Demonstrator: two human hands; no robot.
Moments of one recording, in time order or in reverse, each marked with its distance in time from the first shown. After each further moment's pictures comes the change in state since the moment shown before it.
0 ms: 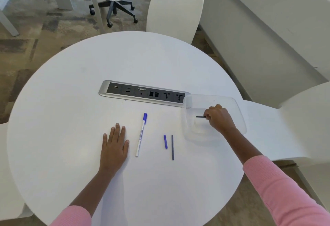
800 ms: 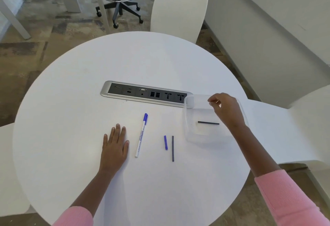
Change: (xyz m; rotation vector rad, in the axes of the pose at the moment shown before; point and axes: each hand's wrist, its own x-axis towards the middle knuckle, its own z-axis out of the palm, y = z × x) left_hand -0.001 0.003 0.000 -0.036 -0.001 -0.028; right_hand -0.001 -0.018 -0.055 0.498 0.244 0.190
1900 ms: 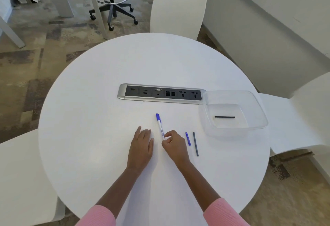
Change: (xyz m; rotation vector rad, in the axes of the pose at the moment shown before) left_hand 0.005 -0.007 -0.024 -0.236 -0.045 0.186; right_hand -0.114 -0.146 0.161 0.345 -0.294 0.455
